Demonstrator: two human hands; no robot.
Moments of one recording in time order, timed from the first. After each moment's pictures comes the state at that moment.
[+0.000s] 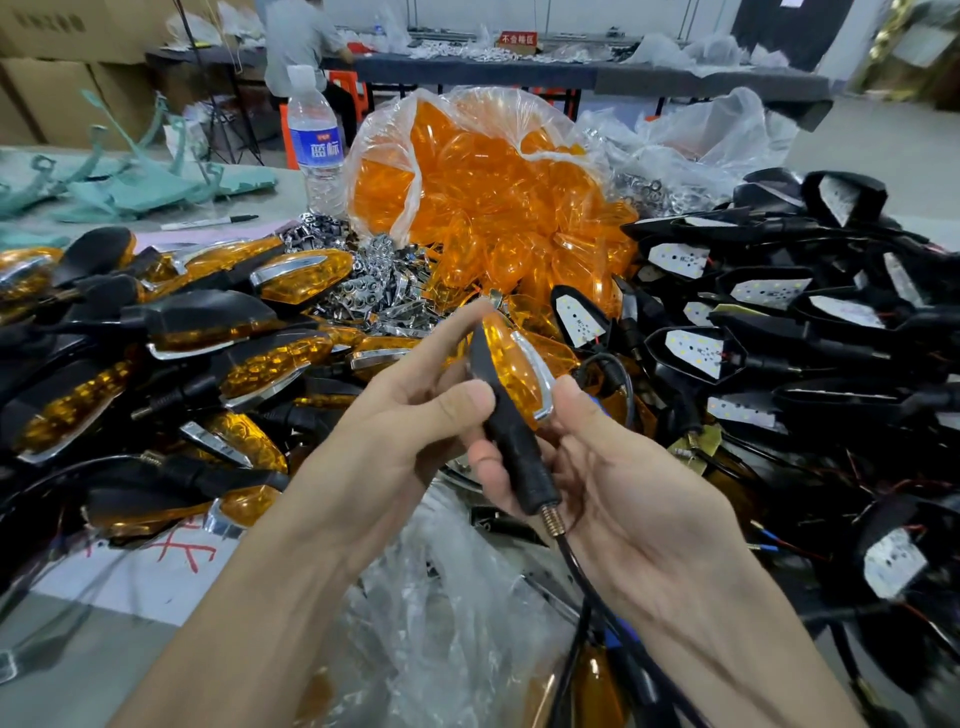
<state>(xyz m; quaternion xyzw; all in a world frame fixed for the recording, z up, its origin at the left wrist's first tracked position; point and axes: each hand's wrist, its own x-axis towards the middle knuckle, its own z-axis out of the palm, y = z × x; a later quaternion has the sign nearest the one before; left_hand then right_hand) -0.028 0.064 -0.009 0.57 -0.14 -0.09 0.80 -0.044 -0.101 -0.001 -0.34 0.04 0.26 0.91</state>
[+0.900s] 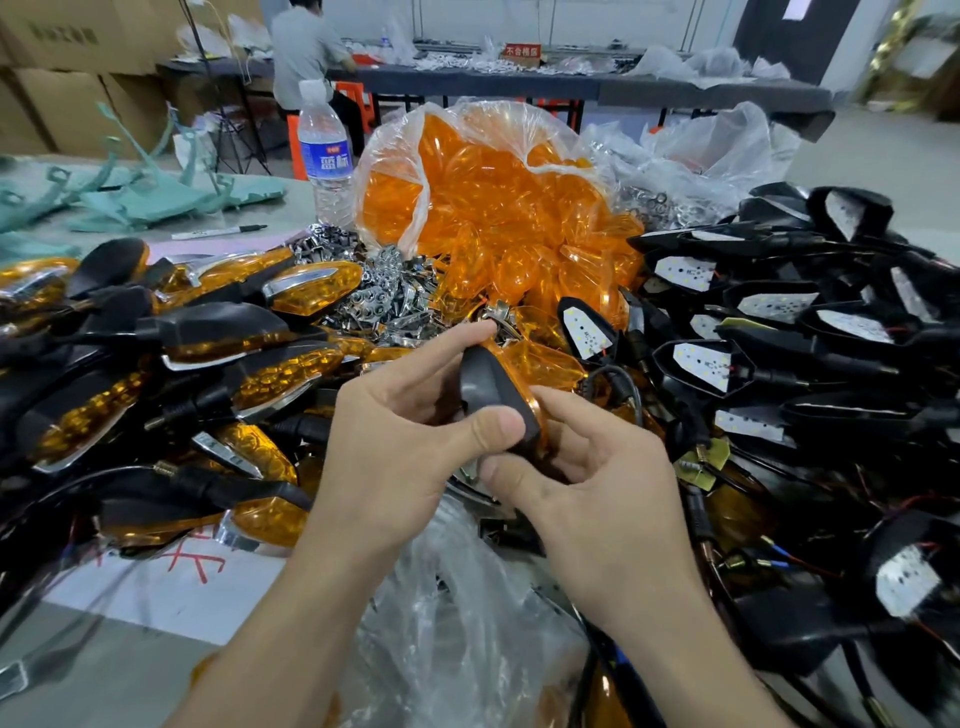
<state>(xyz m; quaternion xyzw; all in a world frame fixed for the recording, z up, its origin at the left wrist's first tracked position) -0.029 0.060 -0.012 0.65 -0.11 0.11 0.74 -0.050 -0.093 -0.022 -0.76 -0.08 -0.07 0.64</state>
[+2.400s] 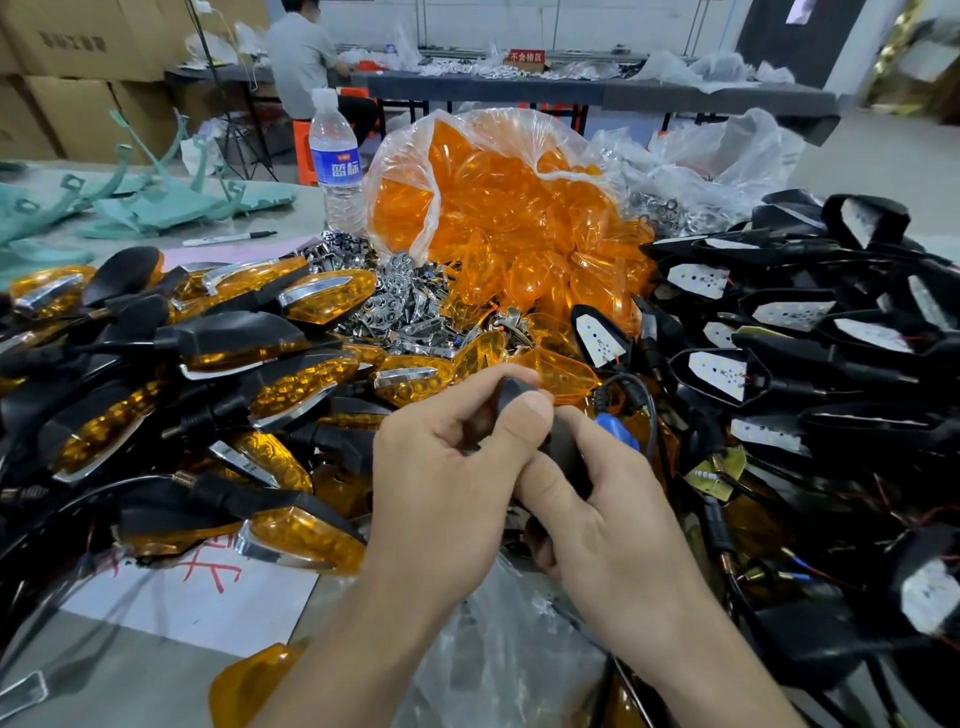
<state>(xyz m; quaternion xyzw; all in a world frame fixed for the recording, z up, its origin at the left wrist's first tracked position) -0.042 0.039 -0.015 0.71 -0.10 0.20 0.67 -0.054 -0.092 -0.022 -0.76 -0.14 -0.03 0.64</state>
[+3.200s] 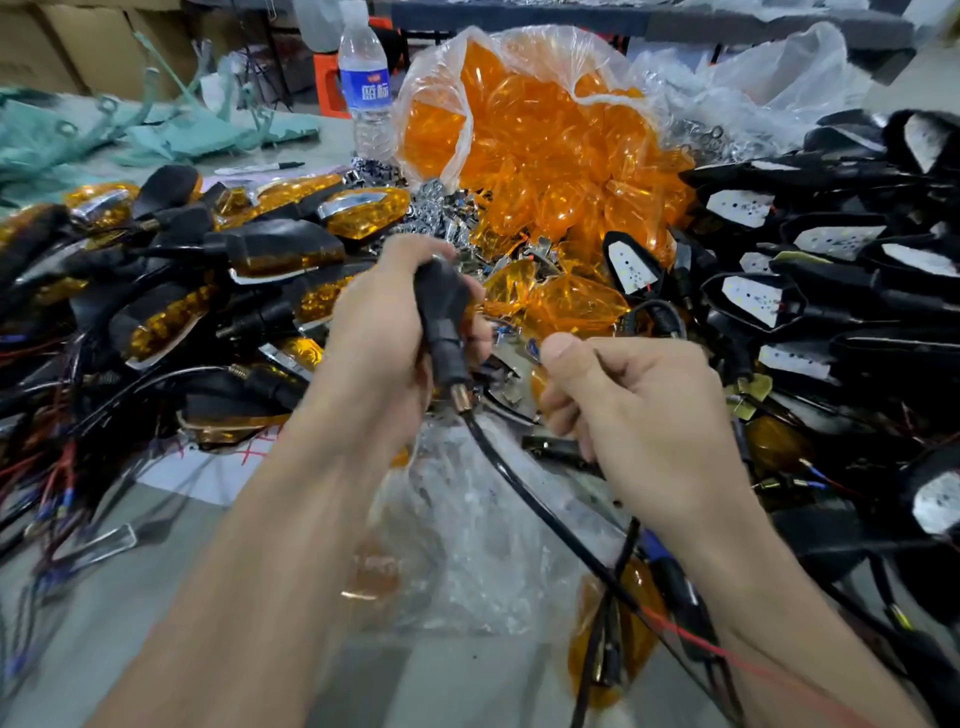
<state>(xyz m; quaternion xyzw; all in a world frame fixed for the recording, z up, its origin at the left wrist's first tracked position) -0.029 0.080 0.008 0.57 0.09 0.06 0.81 -0.061 -0.091 -0.013 -0.83 -0.10 -0.10 0.54</state>
